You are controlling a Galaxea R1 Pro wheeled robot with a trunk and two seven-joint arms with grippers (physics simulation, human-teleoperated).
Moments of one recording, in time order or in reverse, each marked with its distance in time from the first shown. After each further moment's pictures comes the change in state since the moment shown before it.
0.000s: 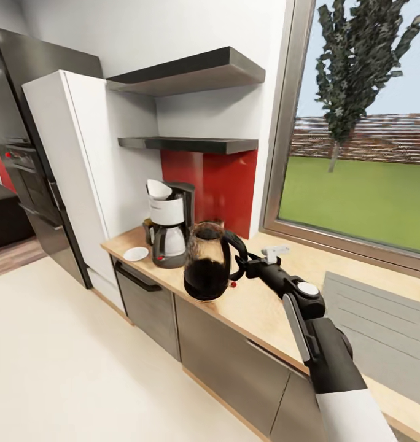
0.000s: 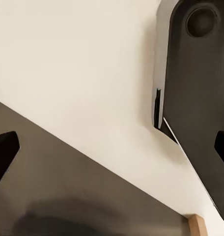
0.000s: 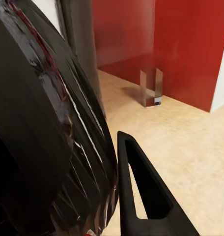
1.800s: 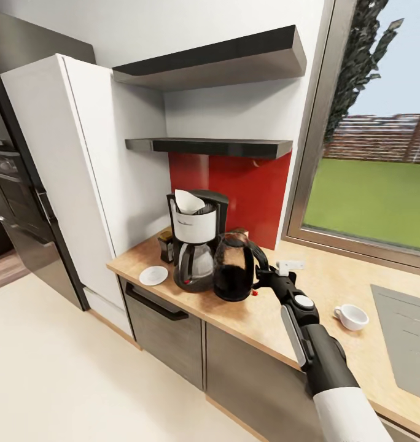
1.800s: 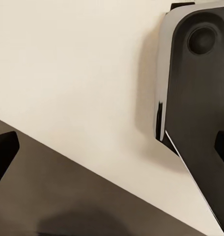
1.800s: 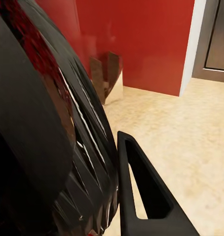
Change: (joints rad) left arm -0.013 -0.002 0.006 -0.018 0.001 -0.009 -0.001; right arm 0.005 0.002 -0.054 0.208 -0.001 -0.159 -0.290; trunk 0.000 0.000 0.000
